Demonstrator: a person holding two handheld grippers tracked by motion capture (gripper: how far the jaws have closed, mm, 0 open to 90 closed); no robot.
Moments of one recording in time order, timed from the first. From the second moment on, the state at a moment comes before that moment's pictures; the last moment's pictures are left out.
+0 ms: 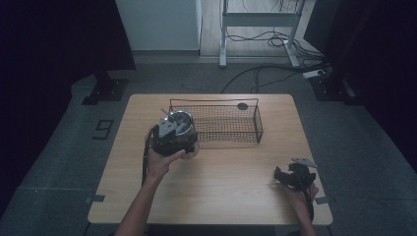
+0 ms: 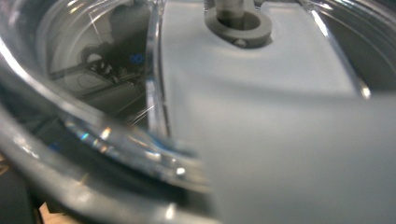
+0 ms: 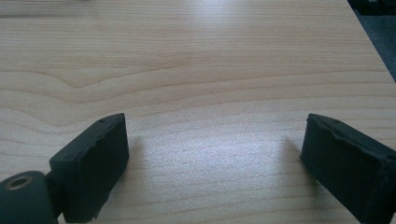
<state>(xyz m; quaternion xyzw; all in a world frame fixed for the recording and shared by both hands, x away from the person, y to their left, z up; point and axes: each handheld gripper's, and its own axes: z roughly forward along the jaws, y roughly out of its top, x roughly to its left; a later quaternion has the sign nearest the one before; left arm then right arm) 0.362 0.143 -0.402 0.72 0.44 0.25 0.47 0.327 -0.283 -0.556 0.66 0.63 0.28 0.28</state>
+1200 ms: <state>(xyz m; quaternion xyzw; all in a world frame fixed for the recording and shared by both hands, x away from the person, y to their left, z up) 0.413 0.134 -0.377 0.72 0.45 0.26 0.46 0.327 -0.283 -0.556 0.66 0.63 0.28 0.28</state>
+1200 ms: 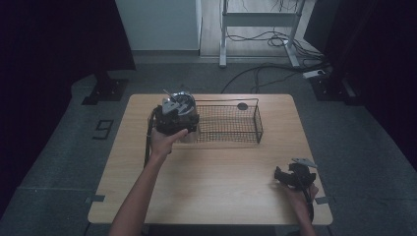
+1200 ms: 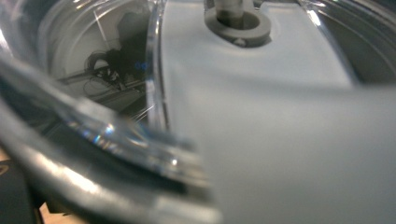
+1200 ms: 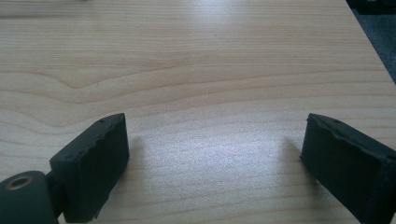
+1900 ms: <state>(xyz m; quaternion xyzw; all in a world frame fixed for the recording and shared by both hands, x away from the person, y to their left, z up) 0.459 0.129 -0.364 0.71 0.47 0.26 0.45 0.327 -0.283 -0.556 0.66 0.63 0.28 0.28</state>
